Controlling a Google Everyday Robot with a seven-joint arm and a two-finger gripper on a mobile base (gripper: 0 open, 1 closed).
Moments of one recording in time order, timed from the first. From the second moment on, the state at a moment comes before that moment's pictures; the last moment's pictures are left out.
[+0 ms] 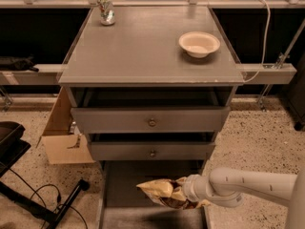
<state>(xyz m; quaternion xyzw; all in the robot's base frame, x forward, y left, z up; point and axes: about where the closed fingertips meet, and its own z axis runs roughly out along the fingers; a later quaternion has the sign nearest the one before) 0.493 -0.099 0.365 -0.47 0.81 0.19 0.30</state>
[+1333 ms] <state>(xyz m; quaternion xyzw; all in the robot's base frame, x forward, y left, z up) 0.495 -0.096 0.337 -0.47 0.82 0.19 0.27</state>
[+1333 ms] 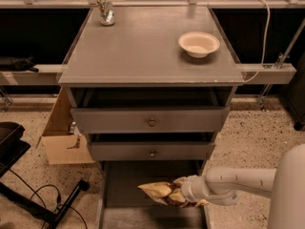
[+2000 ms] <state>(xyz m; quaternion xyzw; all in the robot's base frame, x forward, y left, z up) 0.495 -0.096 0.337 -0.47 0.82 0.19 0.27</state>
